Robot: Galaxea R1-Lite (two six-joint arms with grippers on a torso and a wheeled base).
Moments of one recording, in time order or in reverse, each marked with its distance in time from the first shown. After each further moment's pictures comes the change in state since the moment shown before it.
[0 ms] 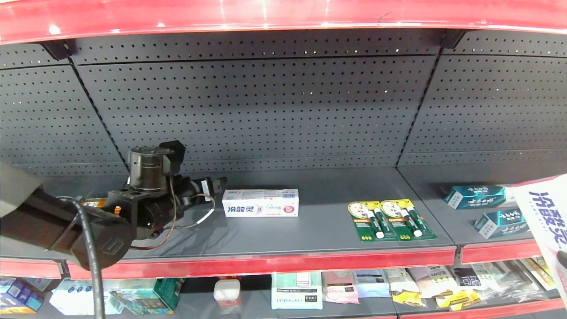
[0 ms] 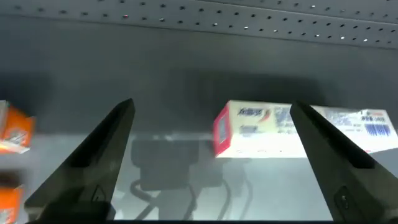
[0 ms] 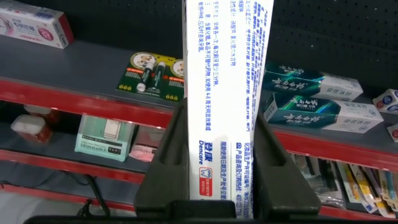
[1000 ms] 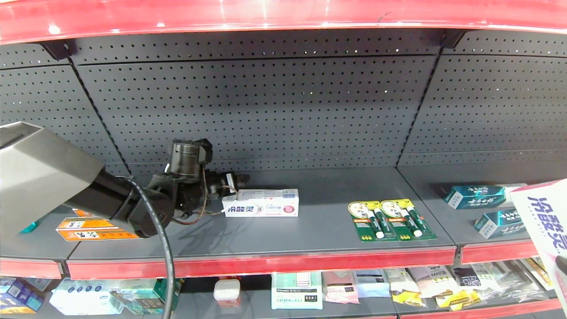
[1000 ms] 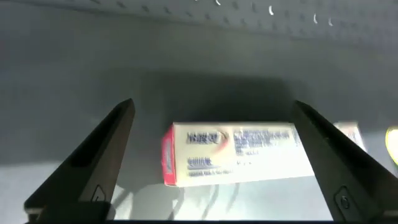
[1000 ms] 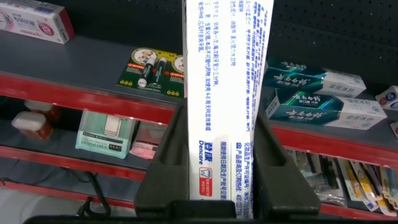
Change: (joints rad) left arm -0.028 0.164 -0.243 0.162 -0.116 -0.097; right arm 0.001 -0.015 0.022 0.000 0.000 0.000
